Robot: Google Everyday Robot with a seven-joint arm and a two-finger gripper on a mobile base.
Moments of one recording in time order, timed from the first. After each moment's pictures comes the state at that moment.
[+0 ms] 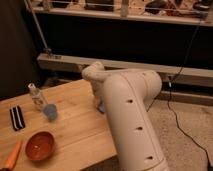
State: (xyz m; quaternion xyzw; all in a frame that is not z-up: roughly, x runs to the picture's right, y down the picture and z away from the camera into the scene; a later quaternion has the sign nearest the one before) arm 0.007 0.107 0.925 -0.27 0.30 0.46 0.79
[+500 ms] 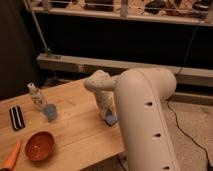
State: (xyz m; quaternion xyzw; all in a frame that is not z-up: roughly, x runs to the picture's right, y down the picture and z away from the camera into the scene) arm 0.014 0.173 0.870 -0.30 0.34 0.41 0.79
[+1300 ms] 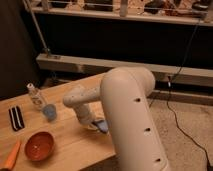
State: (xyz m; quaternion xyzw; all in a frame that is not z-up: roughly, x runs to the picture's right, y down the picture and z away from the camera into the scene) arm -0.112 0.242 0.835 -0.39 0.27 0.28 0.84
